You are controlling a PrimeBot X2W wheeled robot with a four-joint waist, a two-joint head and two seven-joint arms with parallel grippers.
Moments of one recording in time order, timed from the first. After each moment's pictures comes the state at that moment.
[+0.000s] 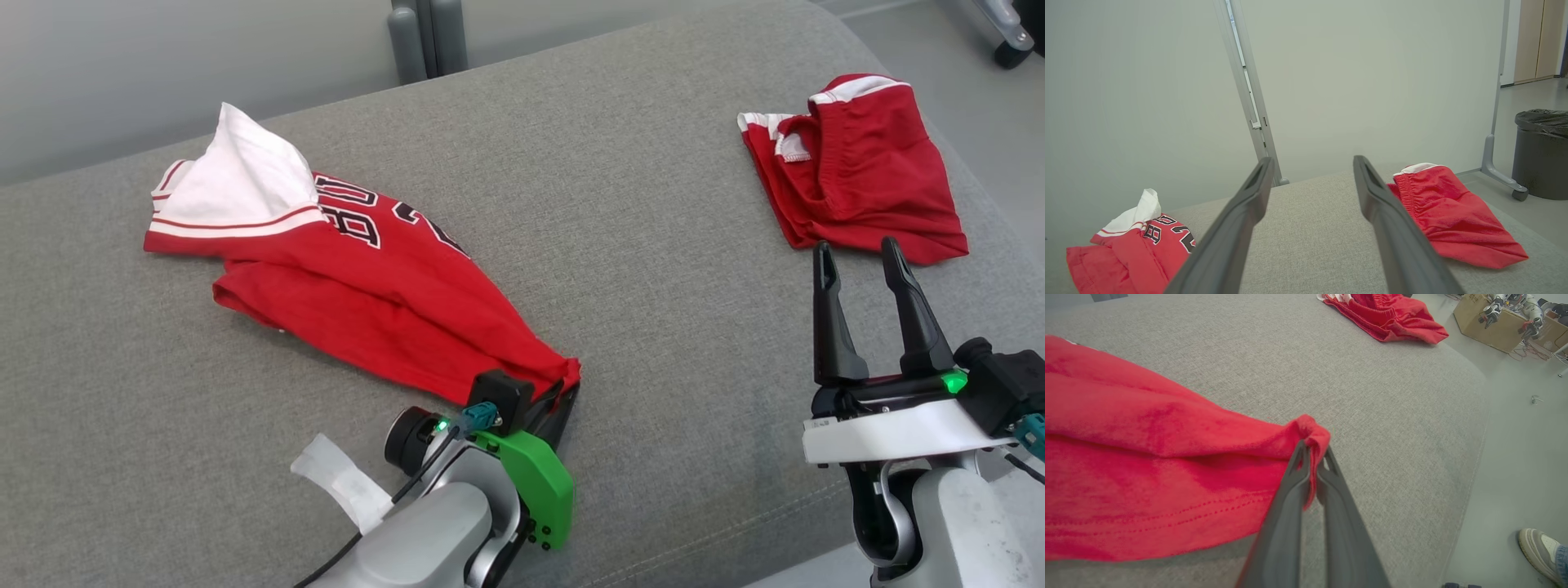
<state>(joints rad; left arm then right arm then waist) -0.64 0.05 -1.20 0.73 -0.93 0.10 -0.26 -0.13 -0.05 0.00 -0.04 0.25 0.13 -0.26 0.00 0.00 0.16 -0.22</state>
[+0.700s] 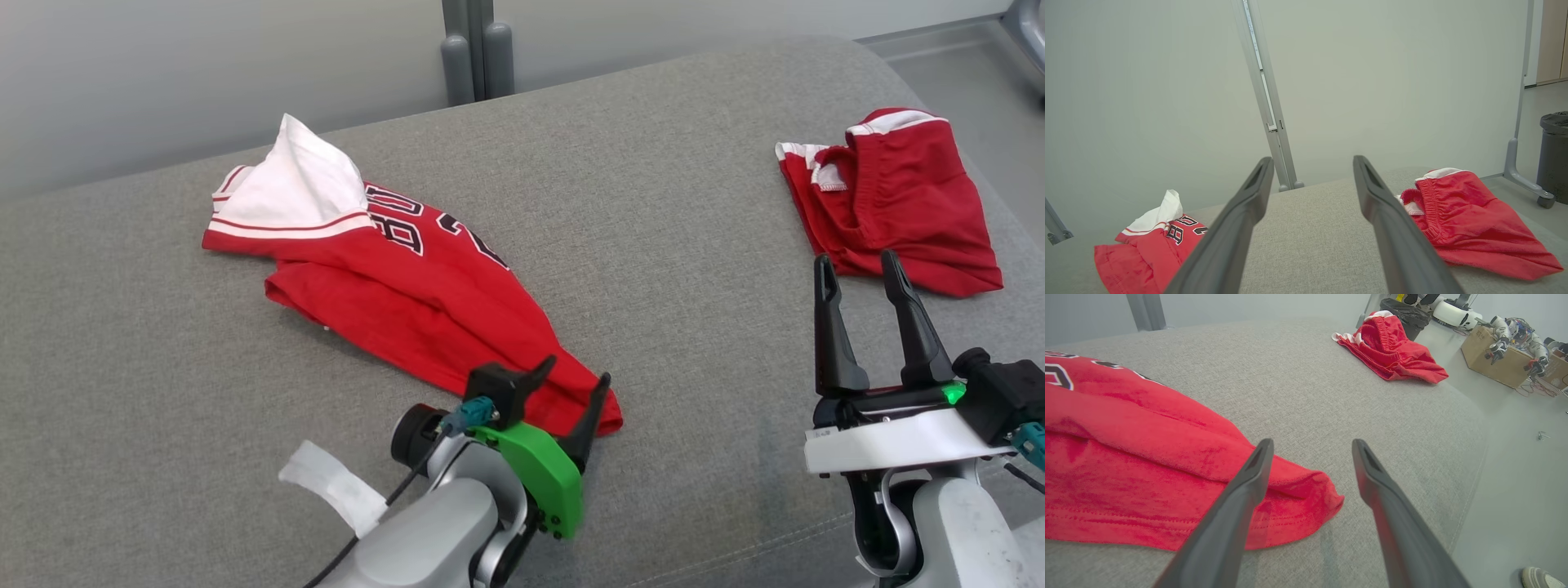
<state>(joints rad) -0.61 0.05 -1.16 0.67 -0.92 0.10 -0.26 -0.11 -0.05 0.00 -0.02 0.25 0.13 -0.26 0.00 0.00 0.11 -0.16</state>
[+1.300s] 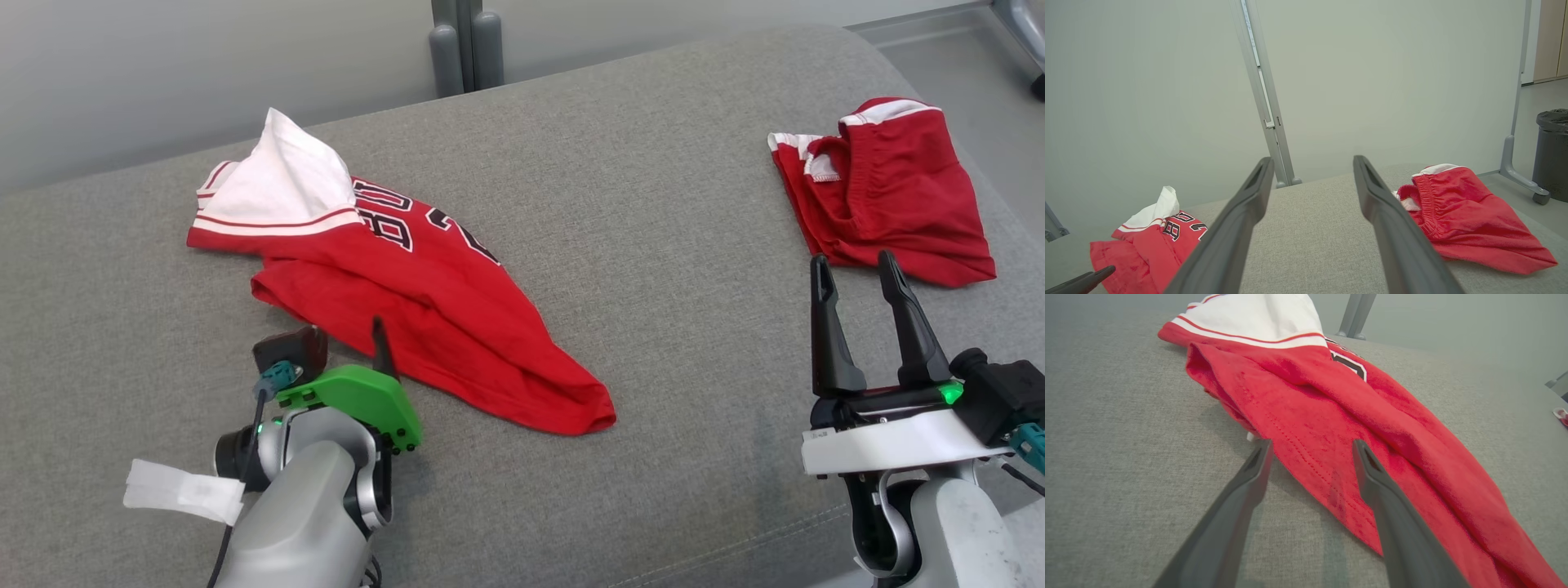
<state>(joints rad) -0.57 0.05 -0.55 0.88 -0.79 0.24 -0.26 -0.11 -0.05 0.01 -0.03 0.25 0.13 -0.26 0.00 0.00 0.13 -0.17</state>
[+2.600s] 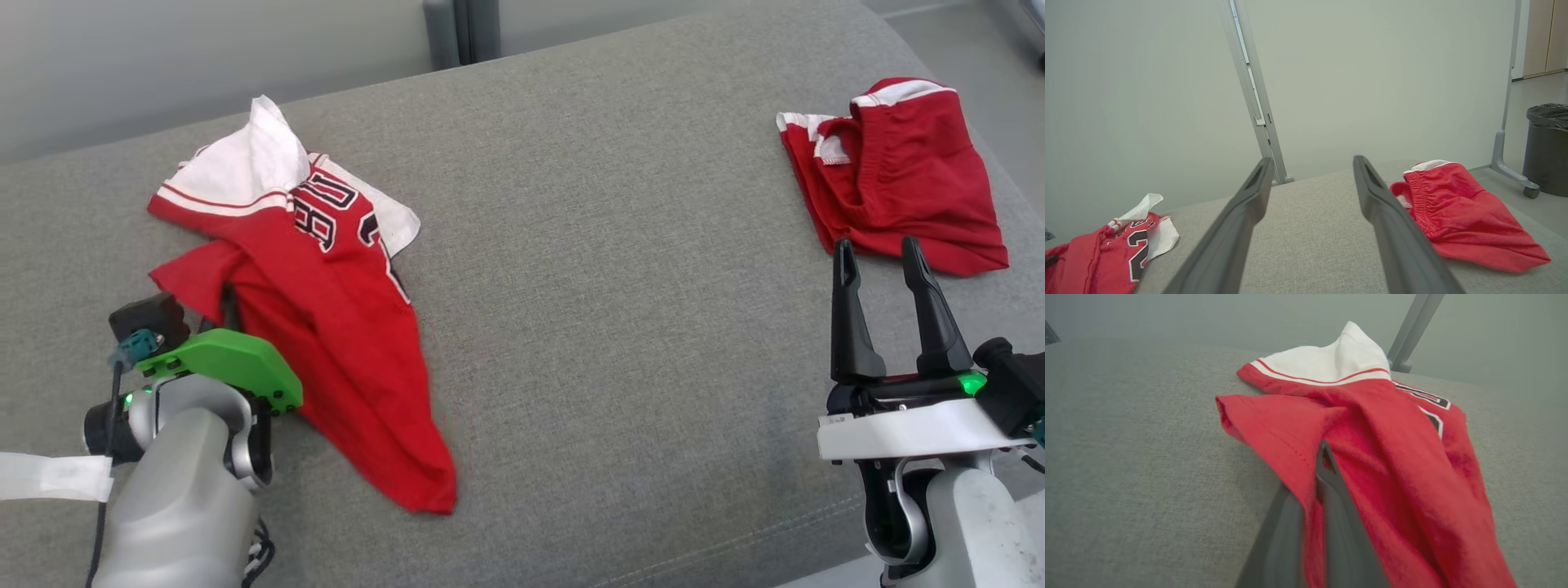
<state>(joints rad) -0.64 0.15 -0.29 0.97 -0.63 0.09 -0.26 -0.13 -0.05 -0.03 -0.04 0.26 0.13 -0.26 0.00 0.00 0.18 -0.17</state>
